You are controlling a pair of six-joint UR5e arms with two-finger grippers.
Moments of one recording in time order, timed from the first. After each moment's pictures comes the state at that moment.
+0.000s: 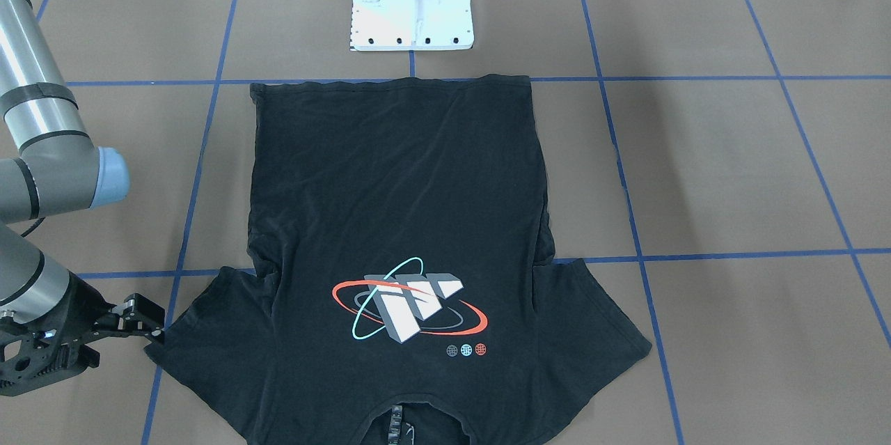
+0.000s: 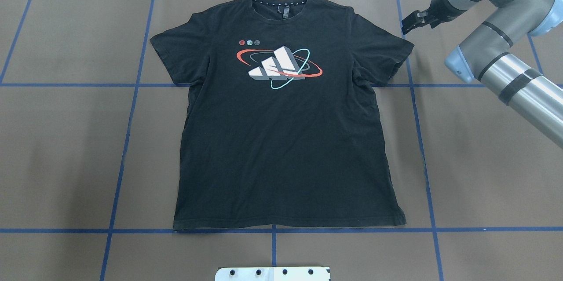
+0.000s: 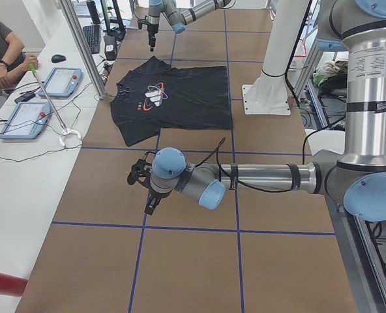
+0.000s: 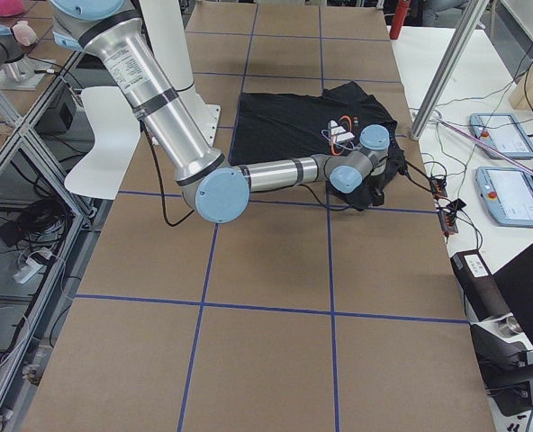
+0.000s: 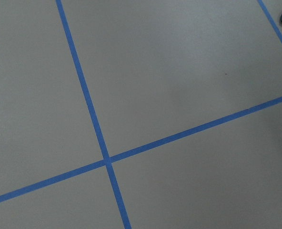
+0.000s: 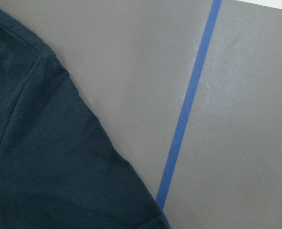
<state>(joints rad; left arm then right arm) -1.52 -1.50 -1.61 -2.09 -2.43 -0.05 1.06 -0.98 1.10 -0.94 2.15 0.58</state>
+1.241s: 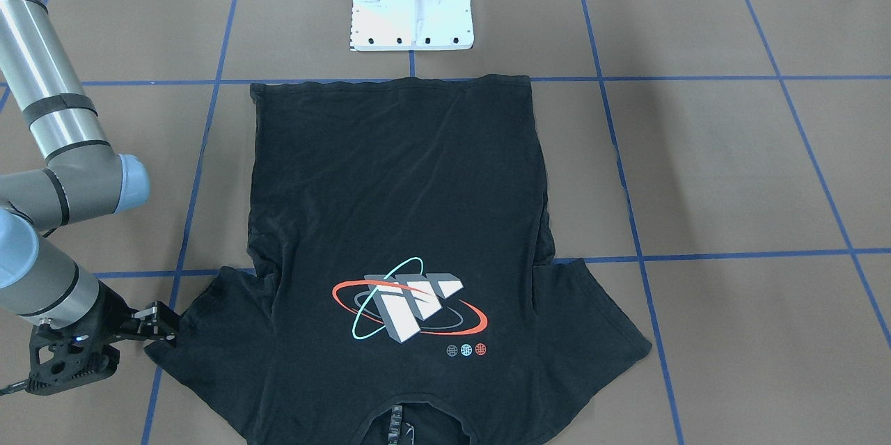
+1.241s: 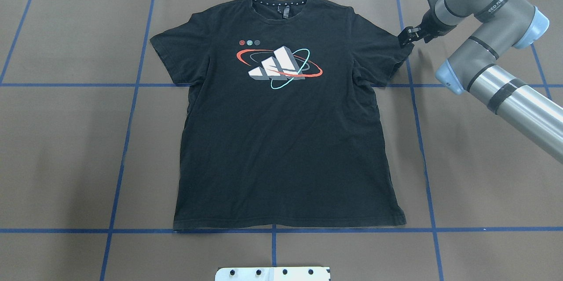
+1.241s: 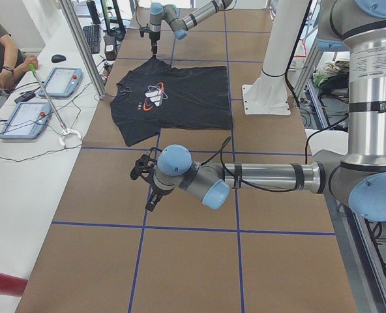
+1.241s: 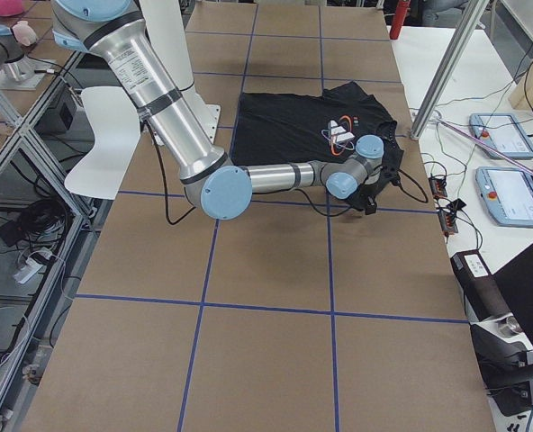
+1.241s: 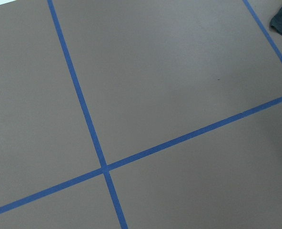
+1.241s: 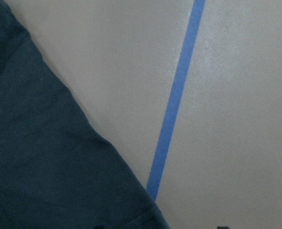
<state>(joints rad) -1.52 -1.47 -1.65 -2.15 -2.43 -0.05 1.01 -0.96 1.02 -0.94 2.11 0.60</state>
